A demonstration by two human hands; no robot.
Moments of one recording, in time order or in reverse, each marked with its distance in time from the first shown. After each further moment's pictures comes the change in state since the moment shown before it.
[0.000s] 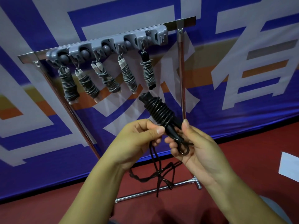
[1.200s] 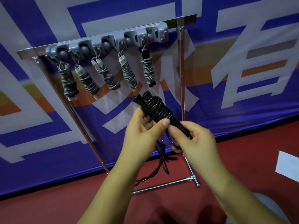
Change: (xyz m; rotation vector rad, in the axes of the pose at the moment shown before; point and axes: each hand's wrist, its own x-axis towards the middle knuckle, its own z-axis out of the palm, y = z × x) left_hand -0.003 -0.011 0.023 0.211 0.247 0.292; right_hand 0.010 0.016 -0.010 -0.665 0.118 -0.395
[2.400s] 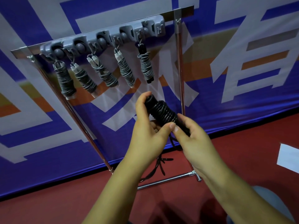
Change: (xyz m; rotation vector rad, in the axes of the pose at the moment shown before) left_hand 0.000 -0.008 0.011 0.242 -0.074 0.110; right_hand 0.006 0.022 0.001 0.017 0.017 0.181
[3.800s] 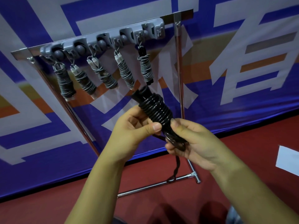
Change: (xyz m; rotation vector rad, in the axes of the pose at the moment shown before) left_hand 0.010 -0.004 -0.038 -0.397 -0.157 -0.051; right_hand -0.002 -0.039 -0.013 0.391 -0.415 0.243
